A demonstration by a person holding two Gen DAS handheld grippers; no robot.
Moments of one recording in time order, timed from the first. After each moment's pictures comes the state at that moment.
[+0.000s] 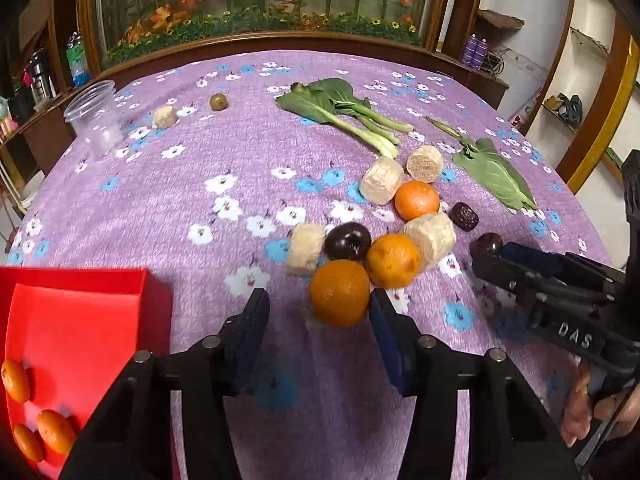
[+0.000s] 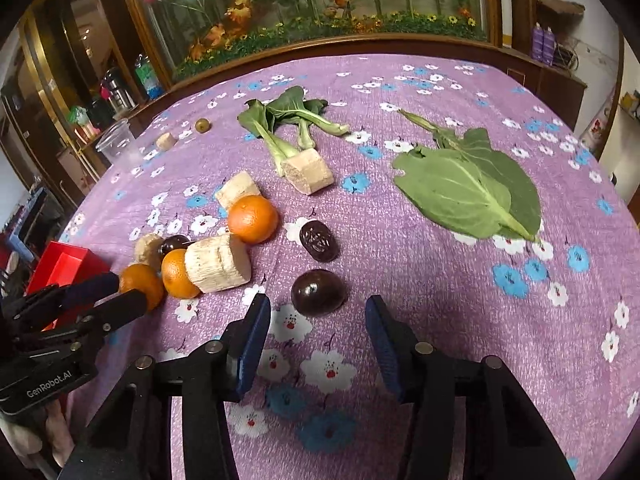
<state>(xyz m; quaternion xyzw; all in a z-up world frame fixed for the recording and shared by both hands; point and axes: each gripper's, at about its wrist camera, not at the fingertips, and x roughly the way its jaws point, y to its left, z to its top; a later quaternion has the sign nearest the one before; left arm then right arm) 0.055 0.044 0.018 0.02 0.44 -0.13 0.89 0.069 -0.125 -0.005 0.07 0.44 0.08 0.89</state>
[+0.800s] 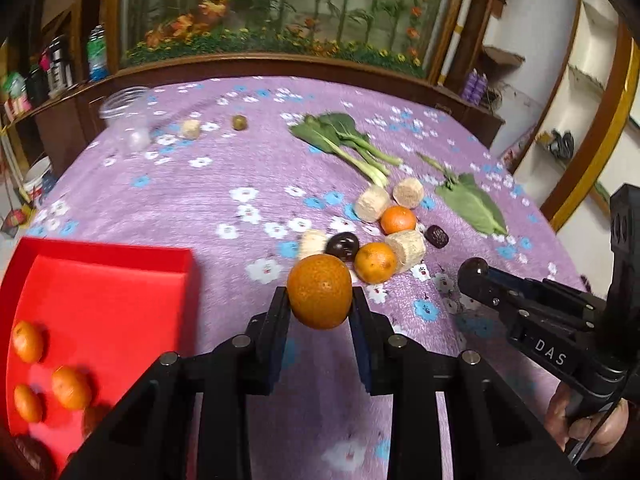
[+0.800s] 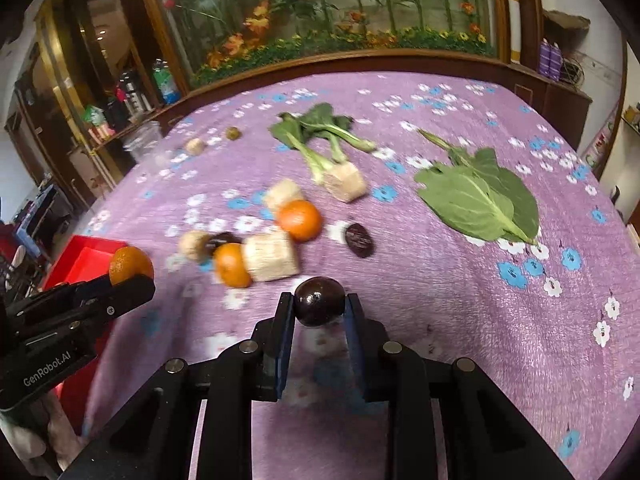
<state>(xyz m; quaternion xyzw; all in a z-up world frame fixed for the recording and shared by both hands) 0.013 0.075 0.054 -0.04 0.41 -0.12 0.90 0.035 -0.102 0.024 0.07 0.41 0.10 0.90</state>
